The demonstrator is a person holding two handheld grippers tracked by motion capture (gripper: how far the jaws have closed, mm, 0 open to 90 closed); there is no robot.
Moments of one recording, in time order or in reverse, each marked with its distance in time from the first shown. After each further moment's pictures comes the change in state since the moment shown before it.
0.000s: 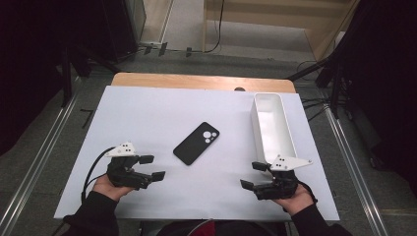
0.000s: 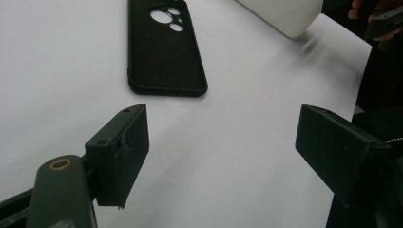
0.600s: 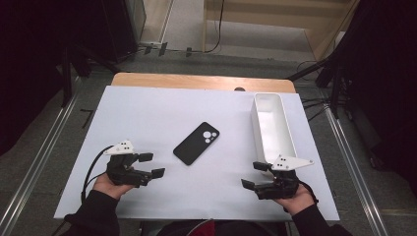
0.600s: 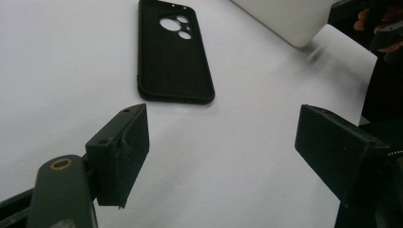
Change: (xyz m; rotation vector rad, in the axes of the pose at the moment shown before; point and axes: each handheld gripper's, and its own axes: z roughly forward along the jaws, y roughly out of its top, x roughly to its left) left arm 0.004 0.003 0.000 -0.028 0.027 -0.017; right arm -0.002 -0.002 -0.001 -0.006 -0.006 0.014
